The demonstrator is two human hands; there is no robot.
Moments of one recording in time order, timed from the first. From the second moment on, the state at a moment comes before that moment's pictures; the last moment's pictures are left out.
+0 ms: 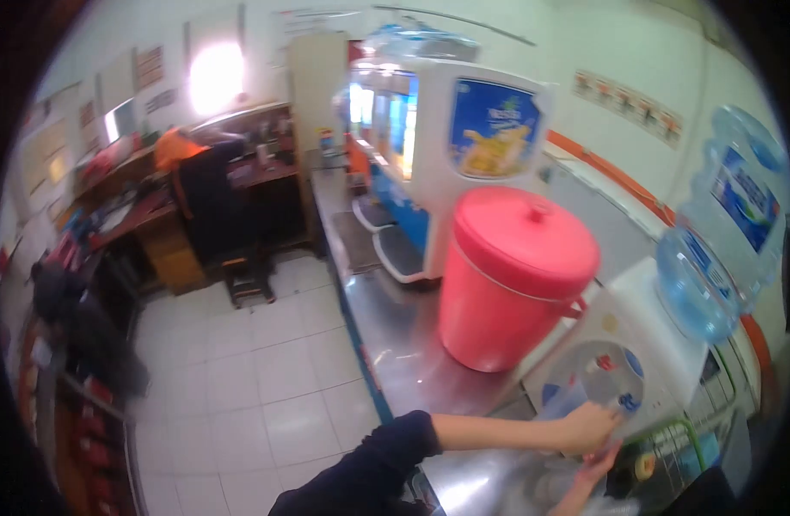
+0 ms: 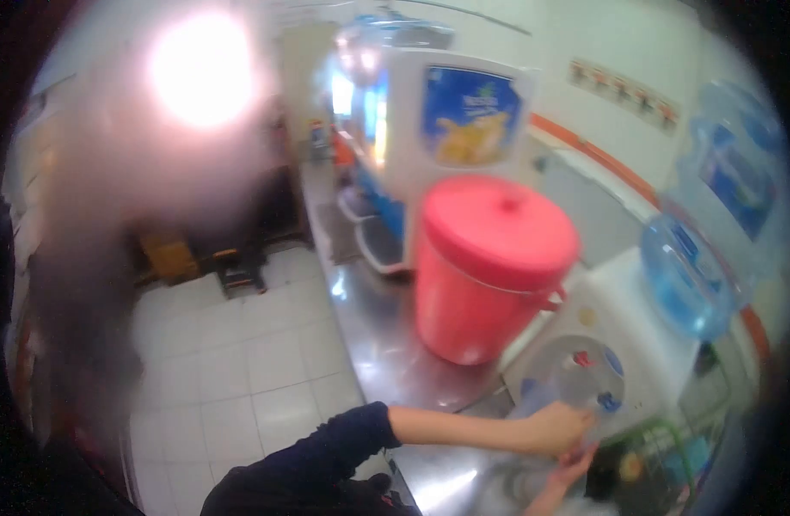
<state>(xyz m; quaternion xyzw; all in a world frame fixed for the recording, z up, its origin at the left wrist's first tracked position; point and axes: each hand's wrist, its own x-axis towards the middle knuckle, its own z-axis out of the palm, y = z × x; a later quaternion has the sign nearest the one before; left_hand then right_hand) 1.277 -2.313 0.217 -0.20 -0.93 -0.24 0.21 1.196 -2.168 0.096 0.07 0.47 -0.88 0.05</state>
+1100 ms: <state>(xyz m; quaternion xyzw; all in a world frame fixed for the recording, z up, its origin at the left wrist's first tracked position) 1.665 -2.373 -0.057 0.35 -0.53 -0.73 -0.26 1.169 -2.163 0.111 0.02 0.57 -0.82 0.06</state>
